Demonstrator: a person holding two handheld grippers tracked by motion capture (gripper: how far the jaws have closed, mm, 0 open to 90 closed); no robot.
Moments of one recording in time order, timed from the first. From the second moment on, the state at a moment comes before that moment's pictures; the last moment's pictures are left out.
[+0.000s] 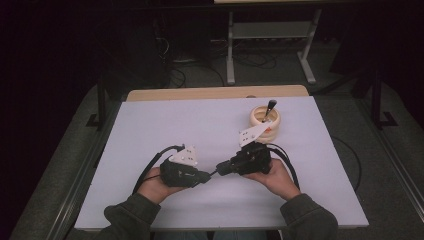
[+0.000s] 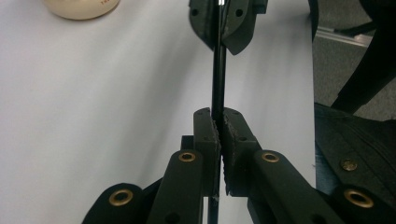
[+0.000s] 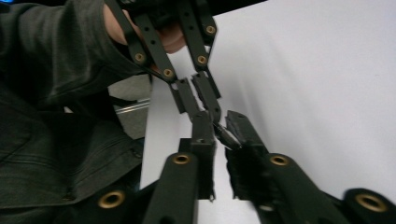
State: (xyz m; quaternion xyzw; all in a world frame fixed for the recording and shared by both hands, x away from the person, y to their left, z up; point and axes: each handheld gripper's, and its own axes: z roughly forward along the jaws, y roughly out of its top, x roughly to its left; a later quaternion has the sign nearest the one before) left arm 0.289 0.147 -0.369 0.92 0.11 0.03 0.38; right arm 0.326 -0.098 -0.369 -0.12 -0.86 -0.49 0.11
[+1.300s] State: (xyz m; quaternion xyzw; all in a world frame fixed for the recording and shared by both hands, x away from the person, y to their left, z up) left arm 0.290 0.130 -0.373 0.92 0.12 0.03 0.37; right arm 0.324 -0.099 -0.362 -0.13 -0.87 -0.47 0.09
